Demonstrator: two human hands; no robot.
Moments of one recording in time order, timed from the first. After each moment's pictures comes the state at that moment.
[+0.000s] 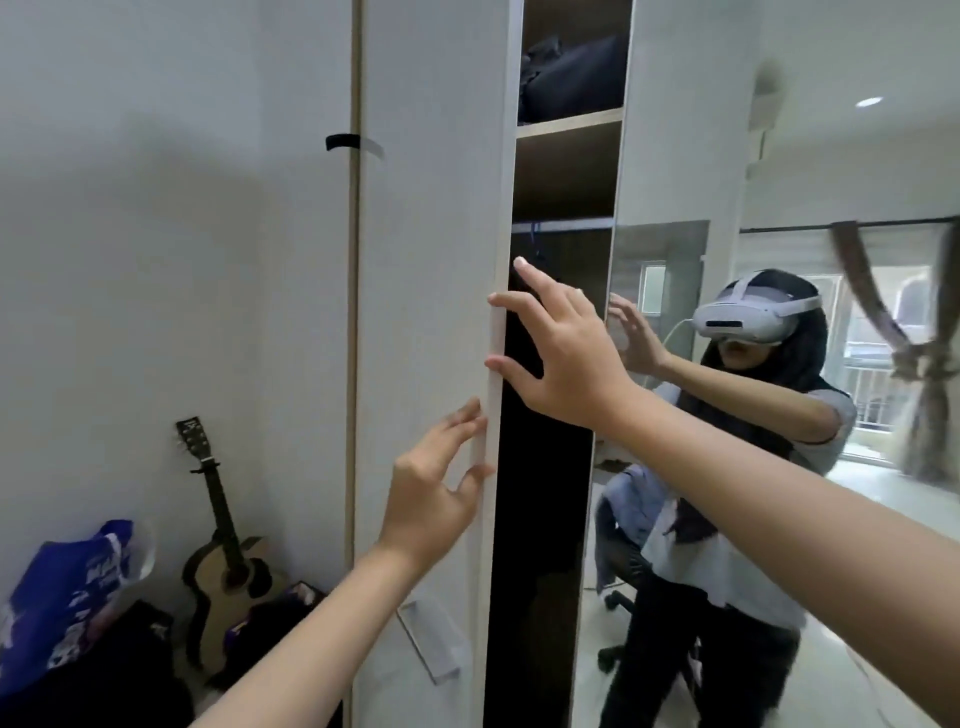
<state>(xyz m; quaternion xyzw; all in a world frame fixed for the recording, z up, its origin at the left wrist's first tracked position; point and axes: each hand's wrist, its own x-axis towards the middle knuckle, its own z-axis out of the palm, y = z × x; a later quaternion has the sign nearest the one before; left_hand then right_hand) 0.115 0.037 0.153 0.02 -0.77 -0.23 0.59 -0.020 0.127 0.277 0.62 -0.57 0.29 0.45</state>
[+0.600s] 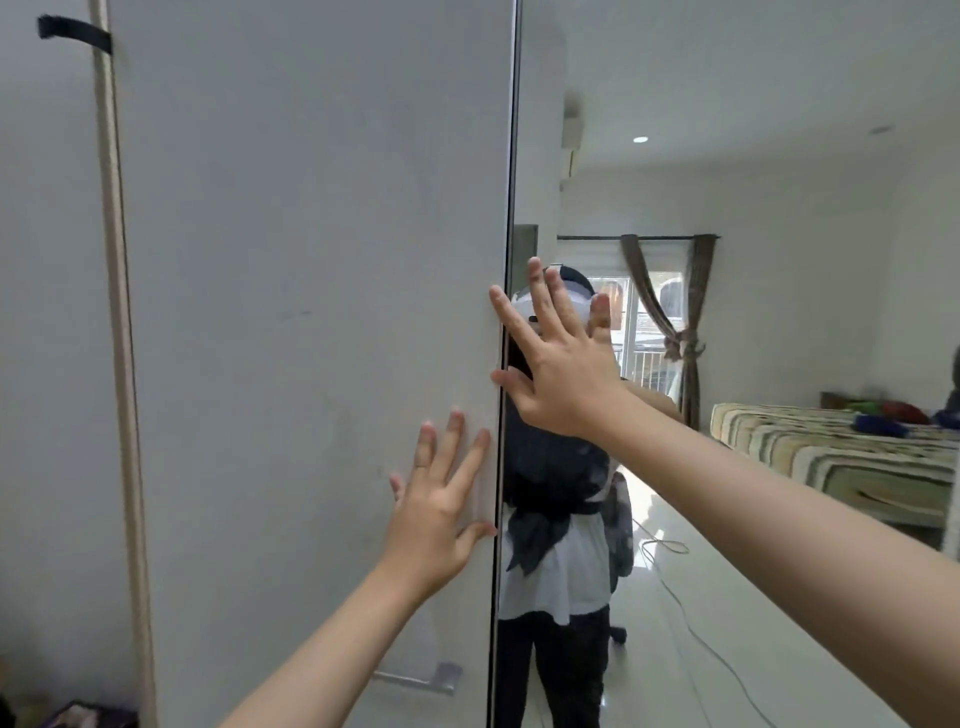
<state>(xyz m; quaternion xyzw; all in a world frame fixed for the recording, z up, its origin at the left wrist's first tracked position) -0.057 -0.018 0.127 0.01 -0.92 -0.11 0.38 -0.149 0.125 0.267 0.38 -0.79 0.05 0.49</state>
